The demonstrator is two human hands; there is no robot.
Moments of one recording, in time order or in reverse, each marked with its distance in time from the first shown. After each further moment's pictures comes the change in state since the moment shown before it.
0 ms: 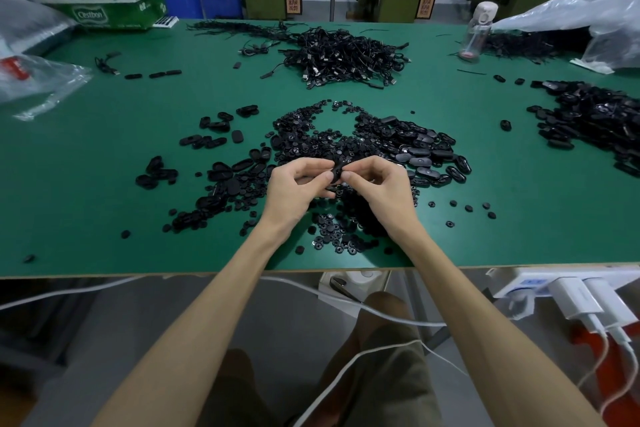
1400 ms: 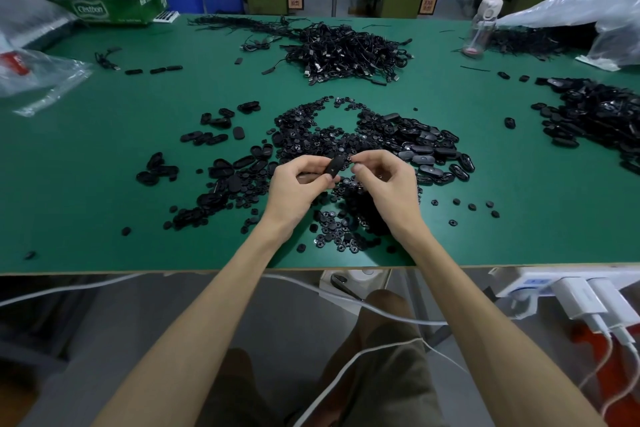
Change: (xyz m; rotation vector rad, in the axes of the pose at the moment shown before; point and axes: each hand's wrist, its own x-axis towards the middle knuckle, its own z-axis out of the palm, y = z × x) left_hand 0.000 0.000 0.001 0.055 -0.002 -0.011; right_hand 0.000 0.003 0.000 0.006 0.068 0.008
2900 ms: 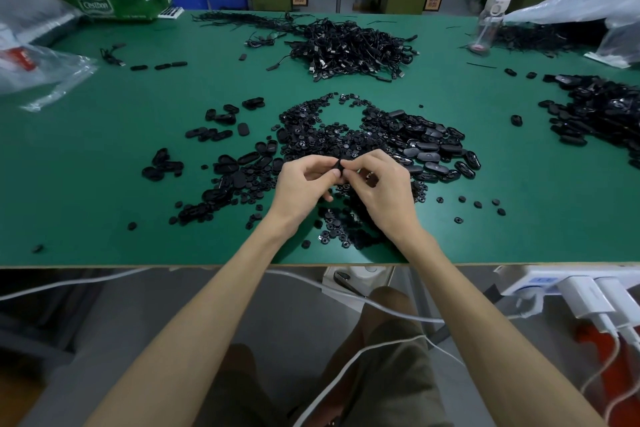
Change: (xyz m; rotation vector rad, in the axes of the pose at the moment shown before) left_hand -0.002 0.004 0.003 0.019 -0.022 -0.041; right_hand -0.006 -0.008 0.012 -0.372 -0.036 -0.276
